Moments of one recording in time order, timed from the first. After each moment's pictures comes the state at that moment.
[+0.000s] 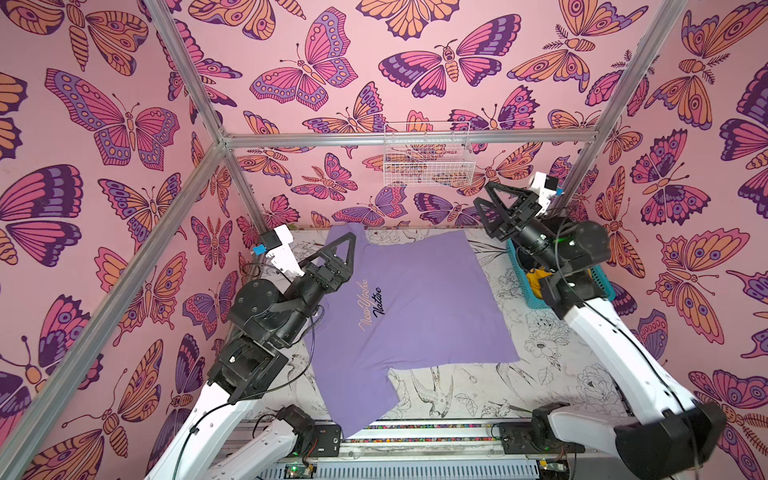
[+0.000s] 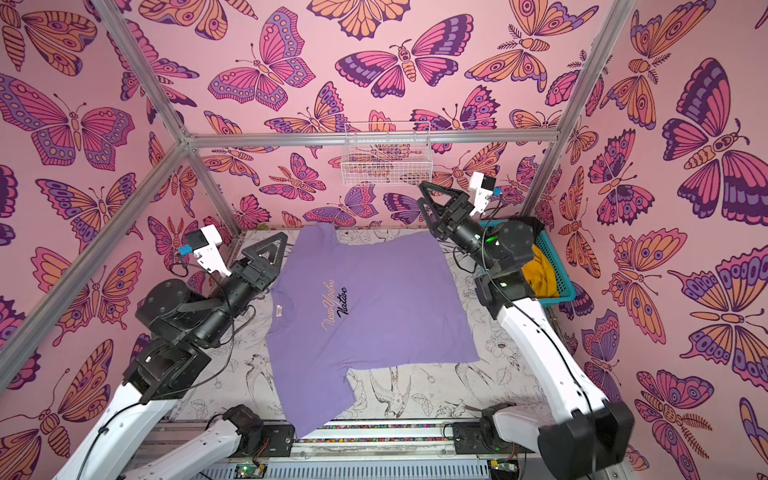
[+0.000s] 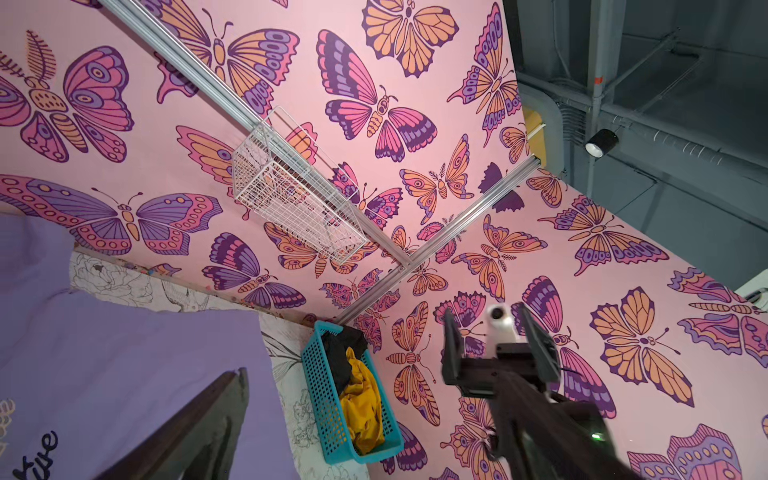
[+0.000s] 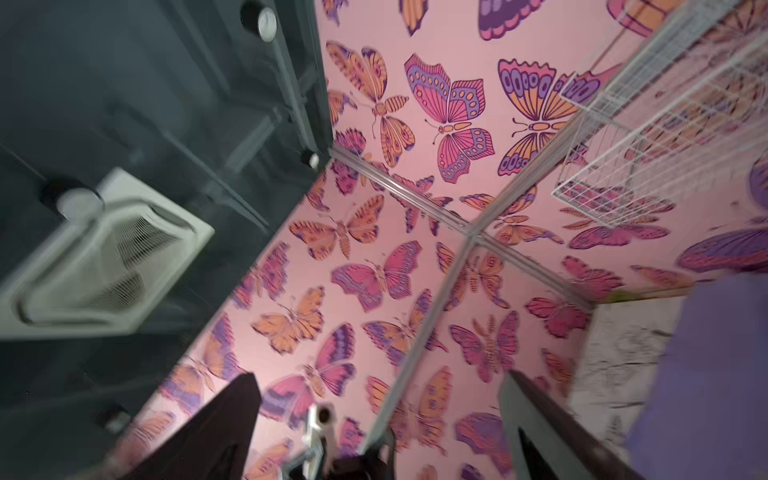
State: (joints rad) left arm -0.57 0.82 1.17 -0.25 -0.08 -0.83; right arm 0.41 1.16 1.33 0.16 -0.48 1.09
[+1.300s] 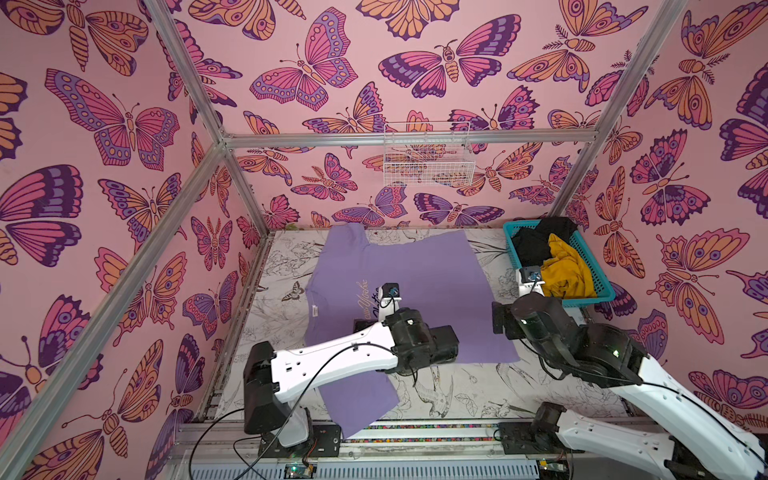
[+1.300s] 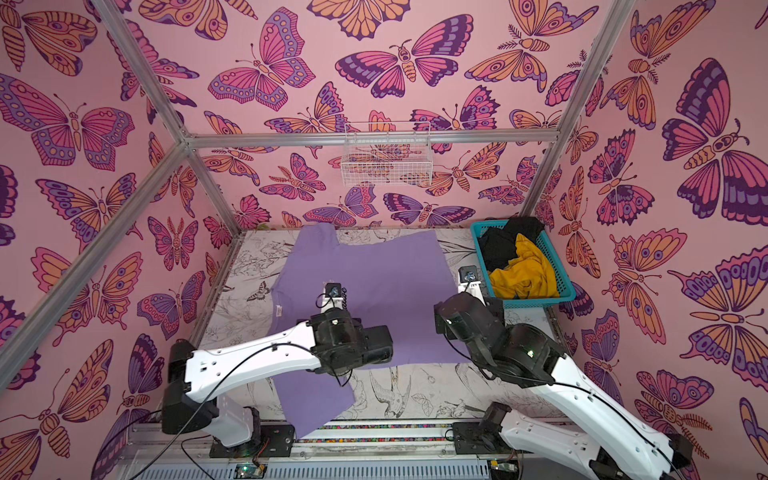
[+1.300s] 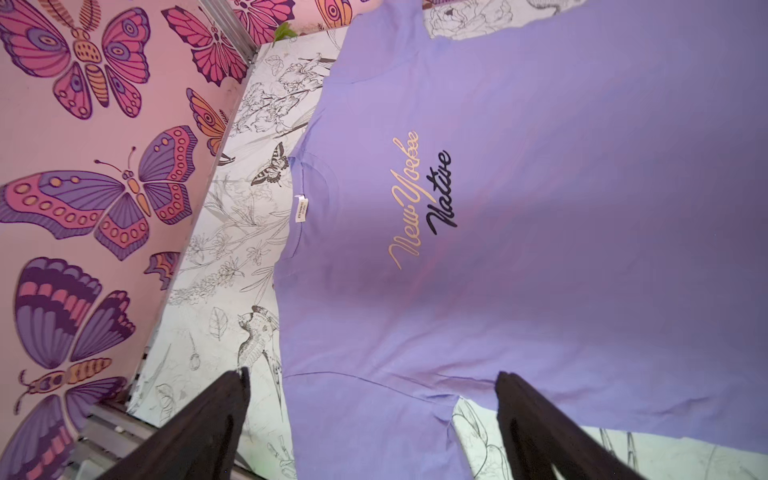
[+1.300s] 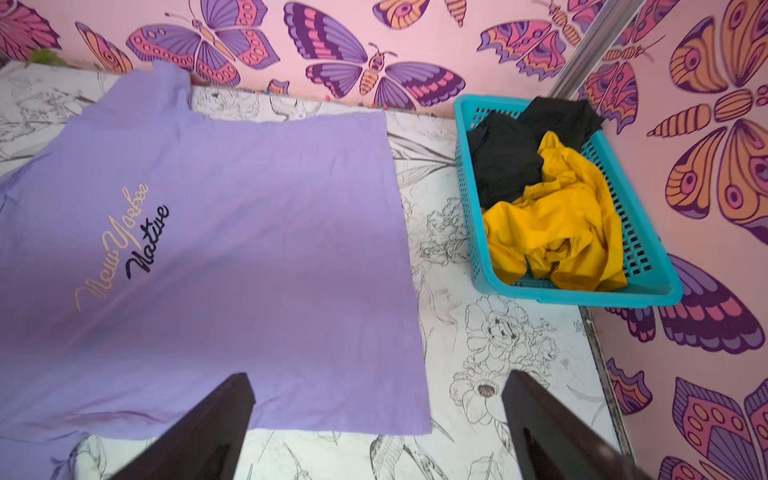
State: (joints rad) left arm -1.21 1.55 1.54 -1.64 -0.83 -1.36; right arm 0.95 0.88 1.15 -1.07 0.71 0.46
